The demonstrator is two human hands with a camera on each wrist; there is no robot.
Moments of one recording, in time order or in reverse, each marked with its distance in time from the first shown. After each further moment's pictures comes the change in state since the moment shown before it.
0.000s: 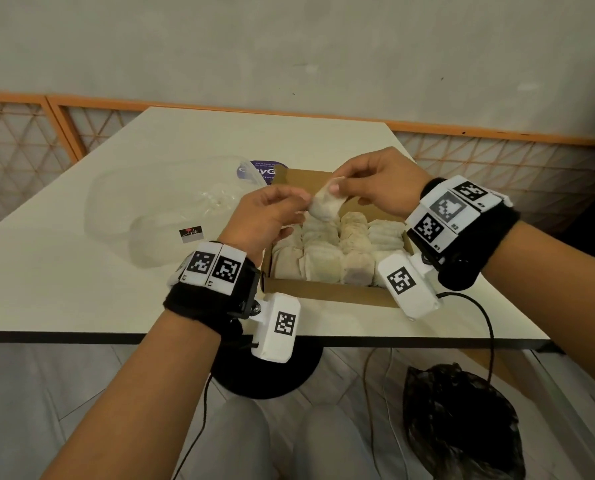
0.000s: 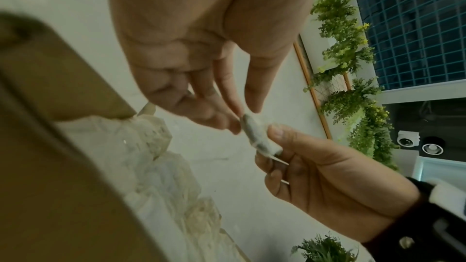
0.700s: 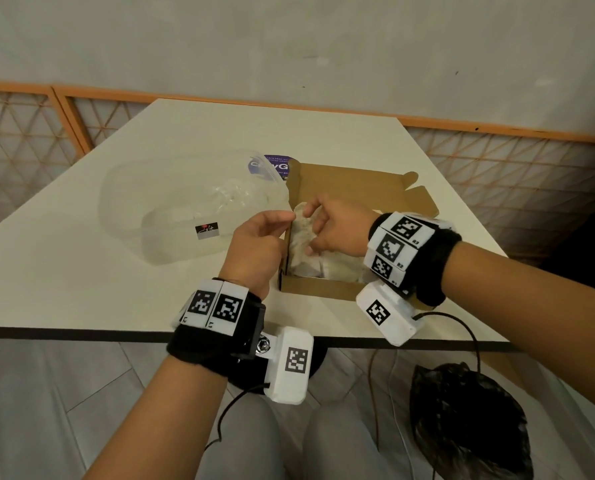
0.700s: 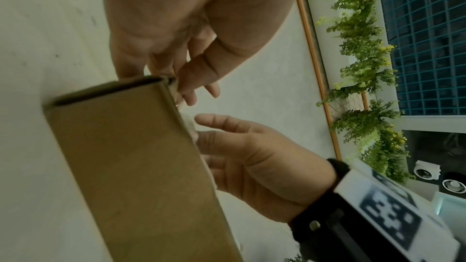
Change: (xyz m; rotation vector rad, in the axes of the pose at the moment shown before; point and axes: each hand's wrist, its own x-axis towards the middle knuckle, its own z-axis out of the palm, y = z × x) left_hand -0.014 -0.034 -0.021 -0.147 0.140 -0.024; right_hand 0.012 0.012 0.075 -0.347 -0.255 0.081
